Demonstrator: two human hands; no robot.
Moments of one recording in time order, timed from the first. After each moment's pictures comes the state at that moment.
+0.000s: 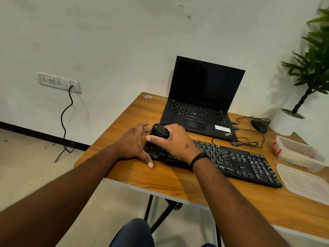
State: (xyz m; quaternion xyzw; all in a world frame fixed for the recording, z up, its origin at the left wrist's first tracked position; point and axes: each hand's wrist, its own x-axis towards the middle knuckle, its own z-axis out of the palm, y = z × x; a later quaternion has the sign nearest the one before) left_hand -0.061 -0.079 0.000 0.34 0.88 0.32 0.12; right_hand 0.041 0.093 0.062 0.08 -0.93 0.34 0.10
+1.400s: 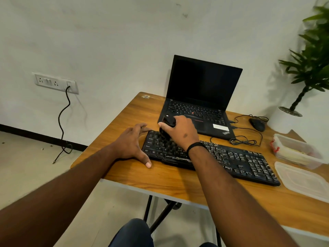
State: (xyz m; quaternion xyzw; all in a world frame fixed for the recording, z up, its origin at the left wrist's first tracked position) left_hand -0.063 -0.079 -0.002 0.32 0.89 0.31 0.12; right_hand 0.006 0.118 0.054 -0.07 -0.95 0.24 0.19
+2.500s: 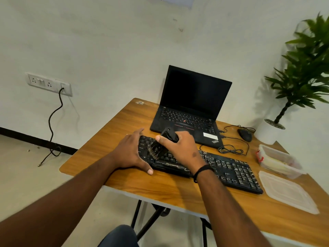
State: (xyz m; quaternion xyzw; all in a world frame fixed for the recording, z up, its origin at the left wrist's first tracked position) left_hand -0.038 -0.059 -0.001 0.33 0.87 0.35 0.07; right_hand 0.070 0.123 0.070 -0.01 -0.90 0.41 0.17
